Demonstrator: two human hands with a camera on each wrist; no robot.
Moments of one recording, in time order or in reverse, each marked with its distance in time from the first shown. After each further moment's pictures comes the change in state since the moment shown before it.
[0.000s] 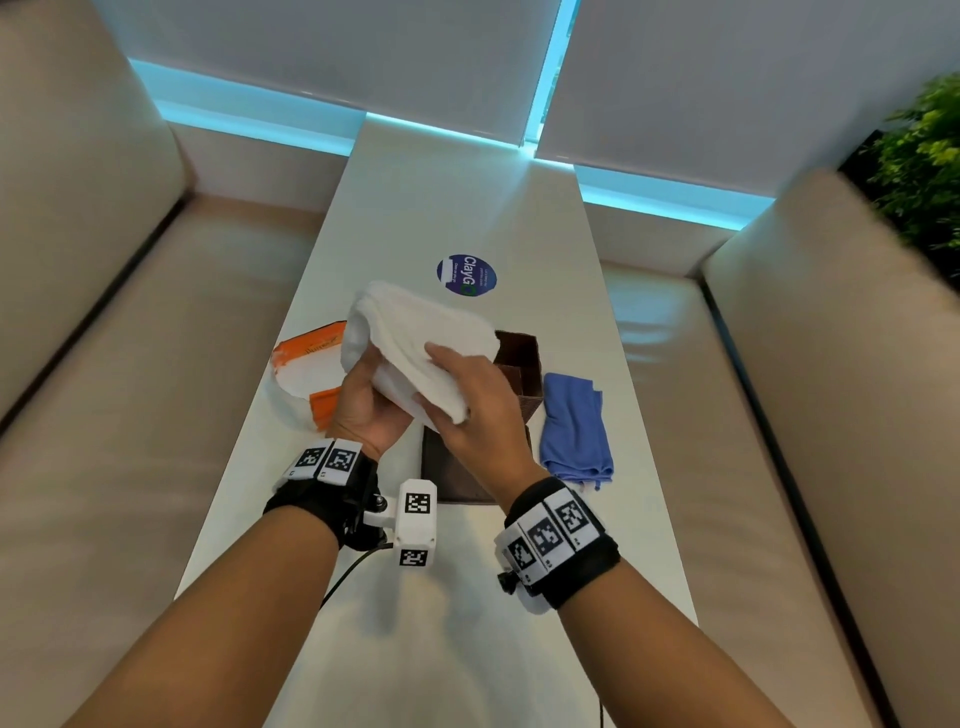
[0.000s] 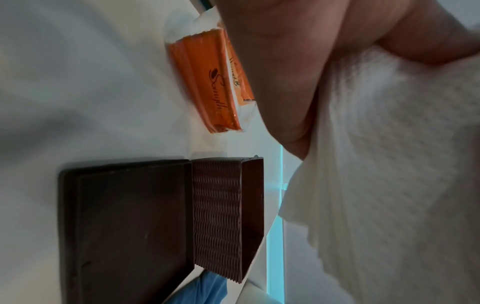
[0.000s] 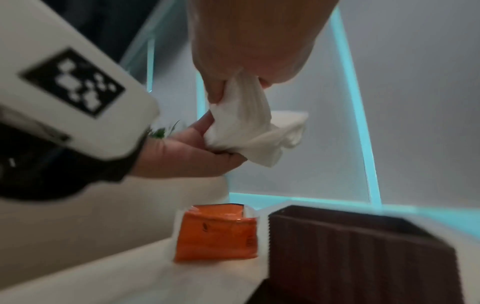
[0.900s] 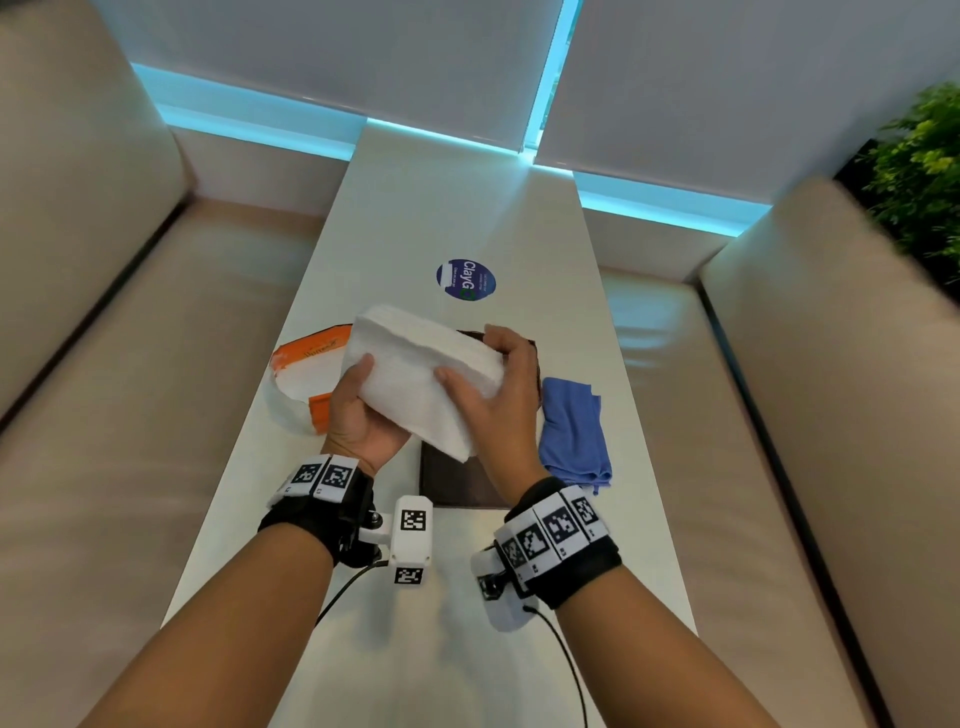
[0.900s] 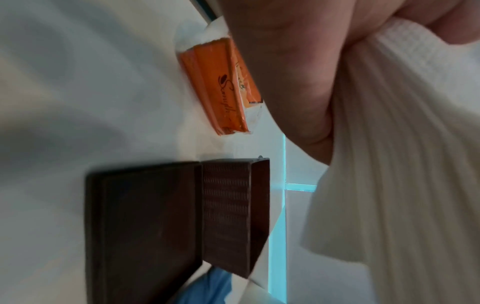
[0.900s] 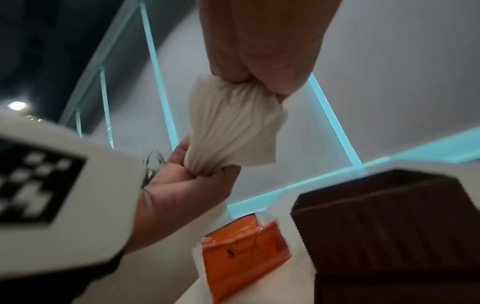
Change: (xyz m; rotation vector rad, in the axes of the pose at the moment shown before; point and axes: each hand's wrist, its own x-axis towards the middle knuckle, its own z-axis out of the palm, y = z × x) left_hand -0.012 -0.001 -0.005 -0.032 -0.061 0.023; right_hand 0.007 -0.006 -0.010 0.296 0.146 0.409
